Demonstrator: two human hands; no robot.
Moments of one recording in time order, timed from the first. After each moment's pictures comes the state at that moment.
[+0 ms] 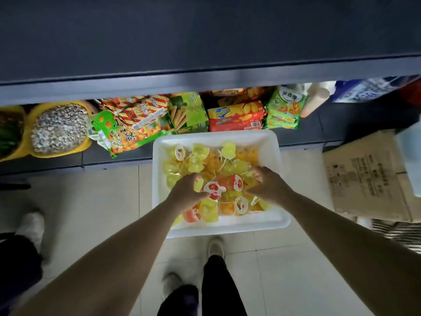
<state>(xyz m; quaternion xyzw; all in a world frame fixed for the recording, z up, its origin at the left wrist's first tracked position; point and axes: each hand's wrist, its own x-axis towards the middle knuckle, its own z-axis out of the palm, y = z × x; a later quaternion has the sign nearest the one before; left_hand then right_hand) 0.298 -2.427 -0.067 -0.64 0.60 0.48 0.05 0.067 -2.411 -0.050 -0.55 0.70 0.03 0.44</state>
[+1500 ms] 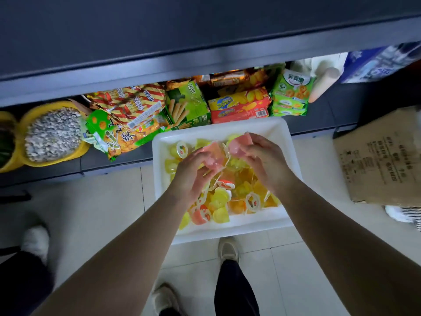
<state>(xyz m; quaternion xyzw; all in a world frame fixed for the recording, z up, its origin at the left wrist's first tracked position) 0.282 -2.456 -0.061 -0.52 0.13 0.77 -0.35 0.112 -2.444 -0.064 -0.14 0.56 -0.49 0.65</state>
